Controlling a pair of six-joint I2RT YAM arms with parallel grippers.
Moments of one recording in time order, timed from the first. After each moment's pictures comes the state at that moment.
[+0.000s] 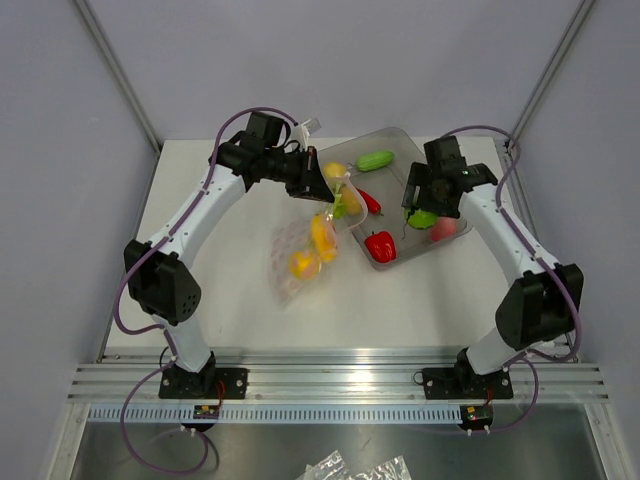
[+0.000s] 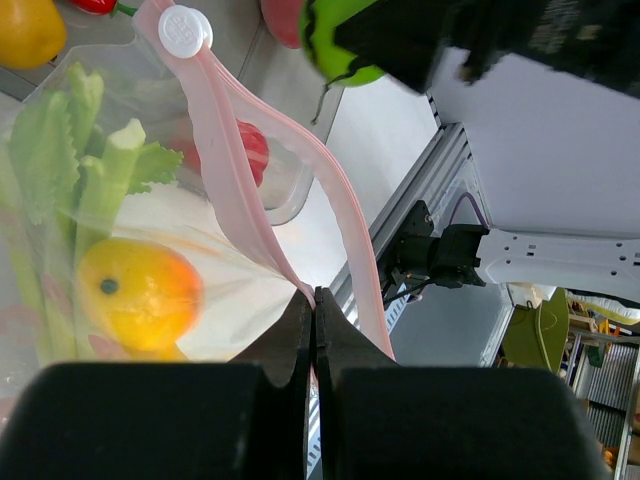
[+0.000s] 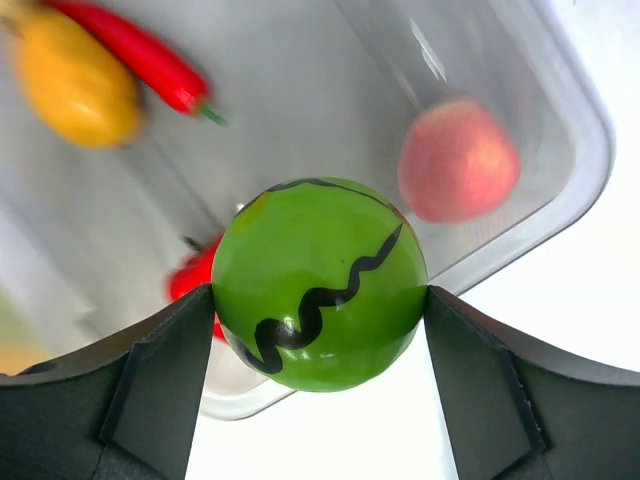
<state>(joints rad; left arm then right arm) -0.43 1.78 1.79 -0.78 0.77 -0.39 0.27 1.59 1.45 -0.84 0.19 0.45</state>
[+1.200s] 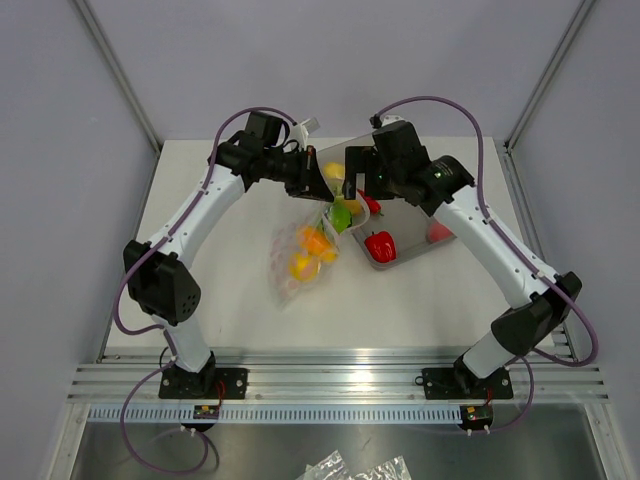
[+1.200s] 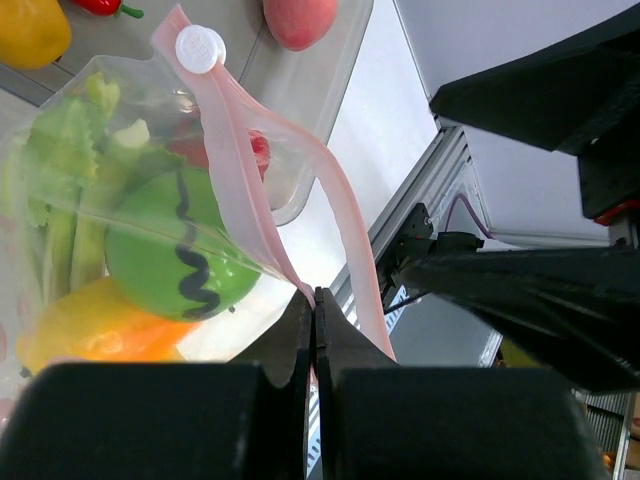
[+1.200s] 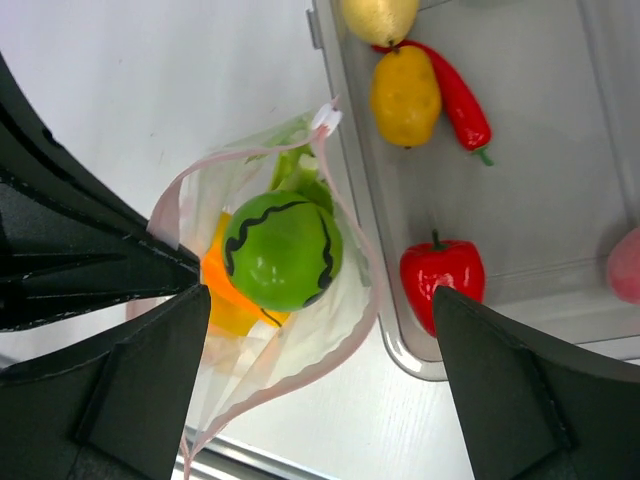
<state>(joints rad) -0.43 1.78 1.79 -0.78 0.77 -0.40 0.62 1.59 1.78 -0.87 0.14 0.43</state>
